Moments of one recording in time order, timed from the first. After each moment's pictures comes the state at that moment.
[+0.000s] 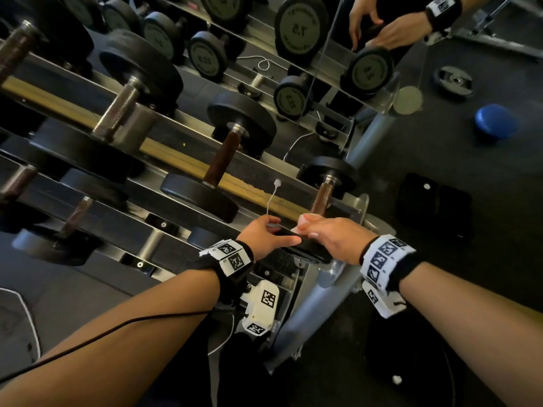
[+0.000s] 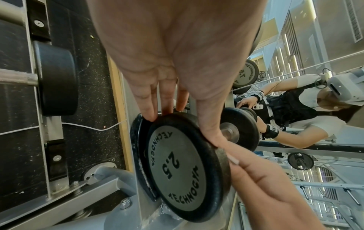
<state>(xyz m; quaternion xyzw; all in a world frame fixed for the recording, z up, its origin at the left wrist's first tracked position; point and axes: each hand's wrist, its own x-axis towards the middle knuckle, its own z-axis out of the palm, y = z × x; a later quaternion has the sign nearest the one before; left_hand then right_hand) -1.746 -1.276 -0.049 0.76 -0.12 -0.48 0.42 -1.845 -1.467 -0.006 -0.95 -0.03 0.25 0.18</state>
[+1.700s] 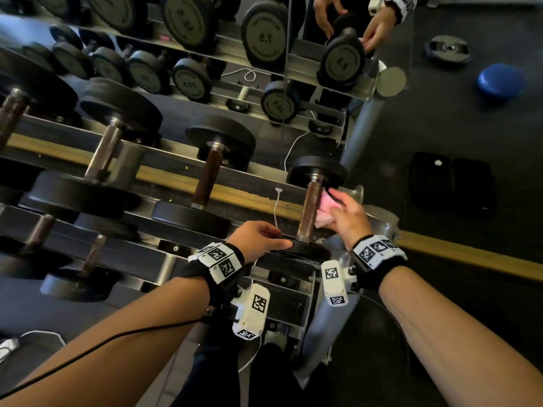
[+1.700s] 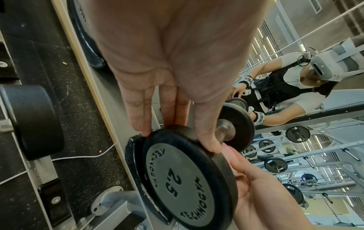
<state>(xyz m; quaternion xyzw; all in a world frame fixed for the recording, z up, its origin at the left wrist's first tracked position) -1.730 -1.283 -0.029 0.81 -0.20 -0.46 0.31 -1.840 -1.480 -0.058 -0.60 0.43 -0.12 0.66</state>
